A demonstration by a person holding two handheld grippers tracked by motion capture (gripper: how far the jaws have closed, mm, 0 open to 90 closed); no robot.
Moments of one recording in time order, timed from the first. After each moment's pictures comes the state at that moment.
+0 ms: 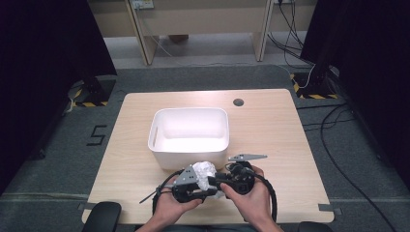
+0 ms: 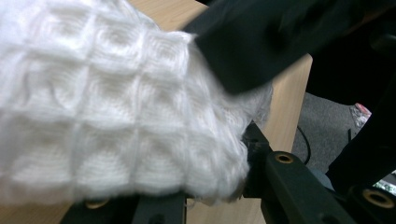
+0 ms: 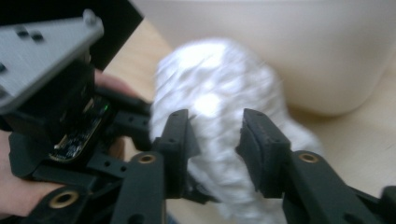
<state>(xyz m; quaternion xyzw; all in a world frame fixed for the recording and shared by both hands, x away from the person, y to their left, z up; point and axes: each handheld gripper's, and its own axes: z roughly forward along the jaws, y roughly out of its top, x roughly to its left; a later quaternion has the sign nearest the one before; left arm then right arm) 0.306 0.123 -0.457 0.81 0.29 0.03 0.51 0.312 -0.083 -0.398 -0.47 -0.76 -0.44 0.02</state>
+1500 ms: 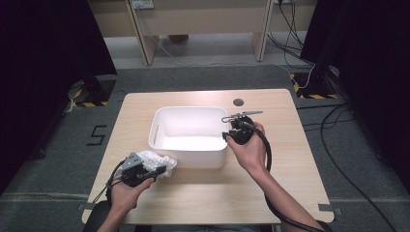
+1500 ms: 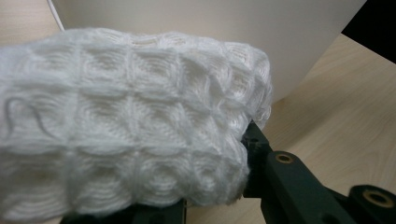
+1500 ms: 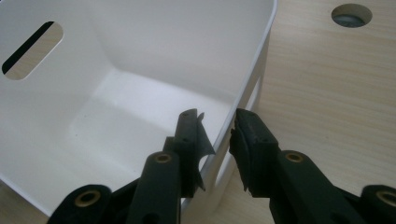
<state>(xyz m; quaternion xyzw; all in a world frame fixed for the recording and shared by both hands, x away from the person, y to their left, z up) 0.332 0.253 -0.457 0.74 0.44 0.15 0.48 0.434 -0.090 -0.382 -0.53 -0.76 -0.36 -0.12</state>
